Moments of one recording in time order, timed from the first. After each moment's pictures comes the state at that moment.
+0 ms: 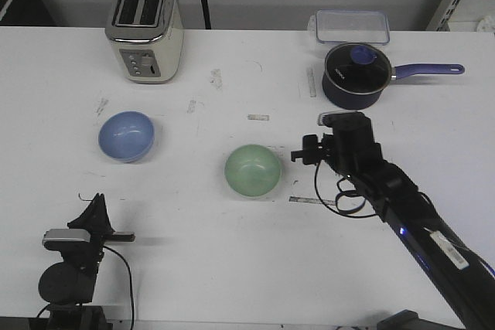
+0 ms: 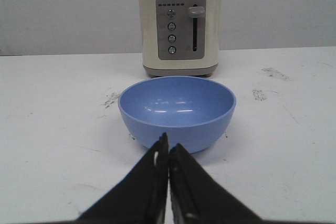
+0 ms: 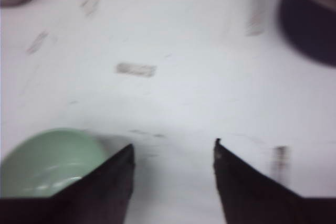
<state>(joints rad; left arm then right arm) 0.01 0.01 0.03 0.12 -0.02 0.04 0.36 1.32 1.09 -0.42 0.00 0.26</state>
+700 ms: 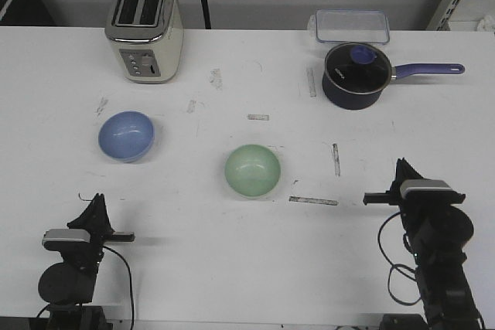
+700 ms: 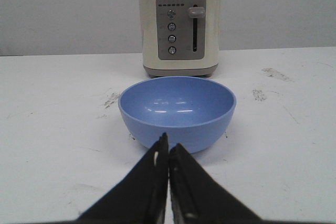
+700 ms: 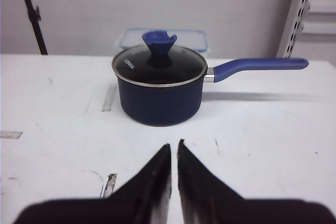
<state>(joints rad) 0.01 0.01 0.03 0.12 -0.02 0.04 0.01 0.61 0.51 -0.07 -0.01 0.01</state>
